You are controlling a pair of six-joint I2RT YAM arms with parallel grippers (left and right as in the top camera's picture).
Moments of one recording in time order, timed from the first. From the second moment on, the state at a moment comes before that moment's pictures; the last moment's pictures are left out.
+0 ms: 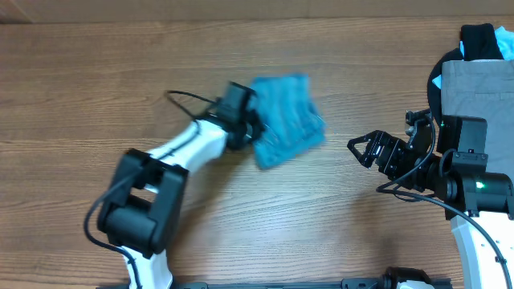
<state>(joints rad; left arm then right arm) -0.37 1.96 1.18 -0.28 0.19 -0.93 -0.10 1.06 1.01 -0.96 -0.60 0.38</state>
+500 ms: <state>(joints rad) 0.56 1.96 1.19 -0.22 0.02 -0.96 -0.10 1.06 1.01 -0.95 -0.55 0.38</state>
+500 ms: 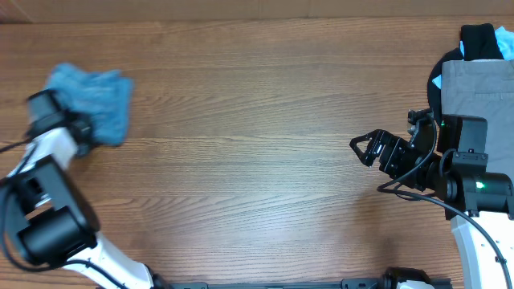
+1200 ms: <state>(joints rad) 0.49 2.02 1.18 0.09 0.03 -0.74 -0.10 1.06 1.01 -0.94 -0.55 0.38</state>
